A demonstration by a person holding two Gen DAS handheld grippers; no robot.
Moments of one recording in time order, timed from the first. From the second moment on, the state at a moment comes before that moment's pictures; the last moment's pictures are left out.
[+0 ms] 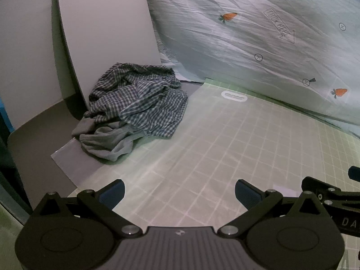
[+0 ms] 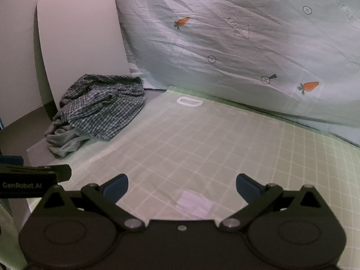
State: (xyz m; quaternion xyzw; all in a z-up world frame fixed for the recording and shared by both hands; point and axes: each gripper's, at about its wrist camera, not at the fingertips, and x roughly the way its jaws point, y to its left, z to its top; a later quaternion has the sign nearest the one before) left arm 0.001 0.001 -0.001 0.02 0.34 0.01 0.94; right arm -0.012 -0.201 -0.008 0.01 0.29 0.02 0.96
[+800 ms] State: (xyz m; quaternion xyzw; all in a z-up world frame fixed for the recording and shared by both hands) left arm 0.004 -0.003 -0.004 0.02 0.35 0.01 0.94; right arm -0.010 -0.215 -0.012 0.01 0.30 0.02 0.95
